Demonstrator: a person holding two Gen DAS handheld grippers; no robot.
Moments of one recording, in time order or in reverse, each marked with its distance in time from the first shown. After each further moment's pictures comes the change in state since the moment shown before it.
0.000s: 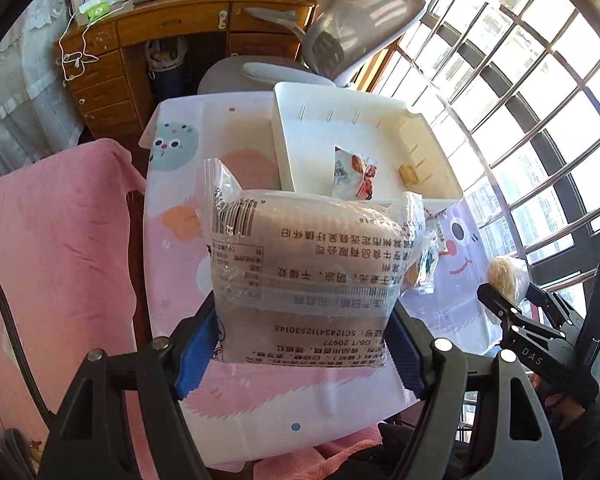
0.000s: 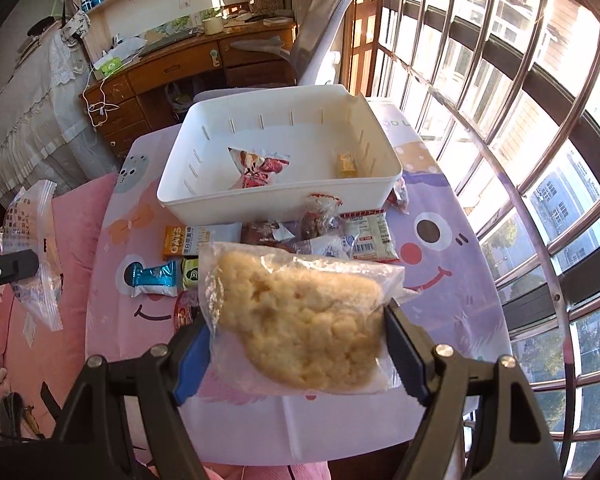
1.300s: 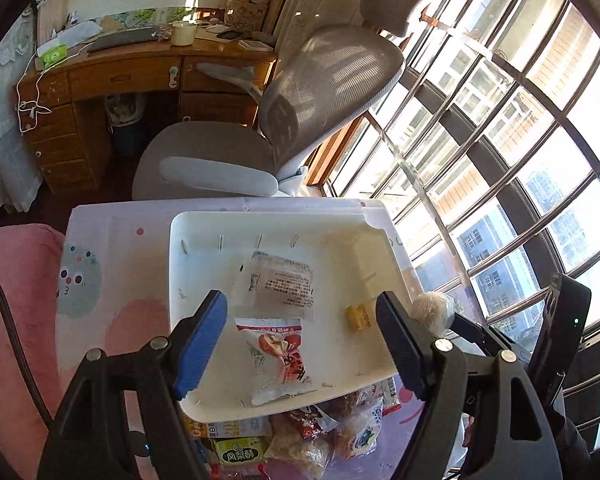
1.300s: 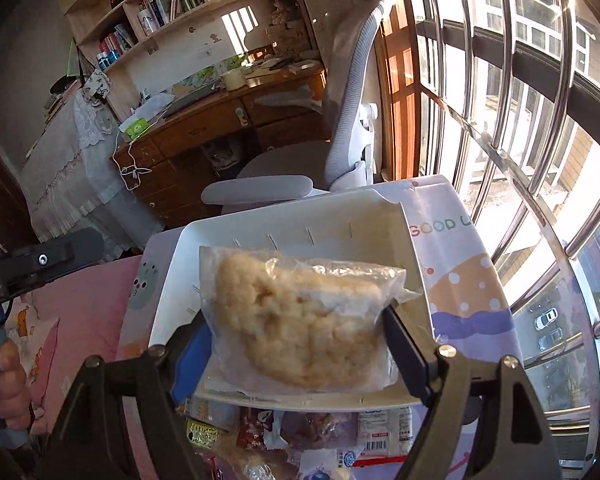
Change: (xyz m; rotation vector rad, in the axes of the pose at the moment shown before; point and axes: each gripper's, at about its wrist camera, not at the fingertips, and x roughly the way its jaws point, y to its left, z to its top) left arm 0.094 -0.088 0.175 -0.009 -0.170 -0.108; right arm 0.108 -0.066 0.165 0.073 -0.085 0.248
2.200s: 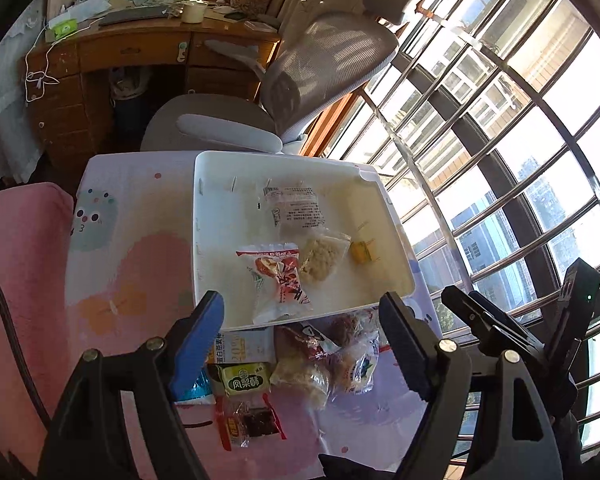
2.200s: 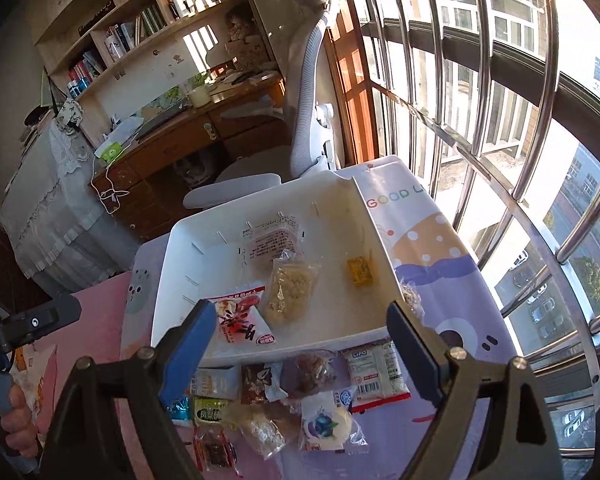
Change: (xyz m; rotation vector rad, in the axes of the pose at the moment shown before) left arm -0.062 0.025 -0.076 -0.031 0.049 -0.047; right arm -0.070 0.005 -0.059 0.106 -0.071 -0.103
